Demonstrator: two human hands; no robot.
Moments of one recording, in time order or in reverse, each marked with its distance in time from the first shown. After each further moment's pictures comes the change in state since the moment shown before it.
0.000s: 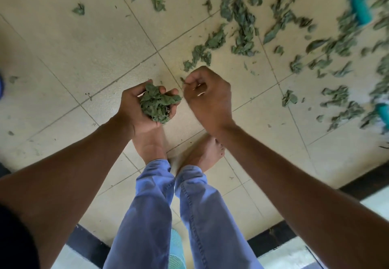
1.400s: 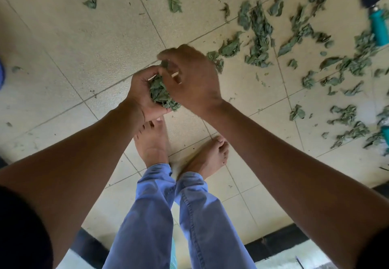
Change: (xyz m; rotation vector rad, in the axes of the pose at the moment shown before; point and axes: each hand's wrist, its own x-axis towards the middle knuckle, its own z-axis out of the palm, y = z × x) left_hand 0.032 0.036 0.011 -0.007 -0.164 0.070; right_hand 0.067 -0.033 0.045 -0.278 -0.158 -0.434
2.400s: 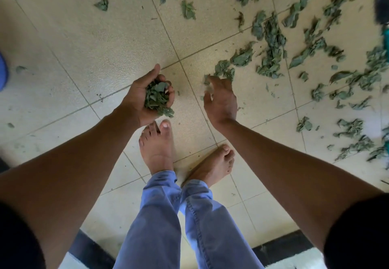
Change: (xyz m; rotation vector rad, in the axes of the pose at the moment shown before) left_hand 0.003 0.030 -0.036 0.040 0.159 0.086; right_hand -0.033 0.083 0.053 -0.232 -0.154 0.482
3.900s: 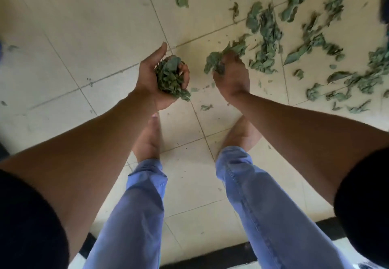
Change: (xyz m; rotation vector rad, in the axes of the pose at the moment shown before) left_hand 0.011 -0.038 0.072 -0.230 0.078 0.002; right_hand 0.063 0.058 -0.033 -0.112 -0.105 -0.059
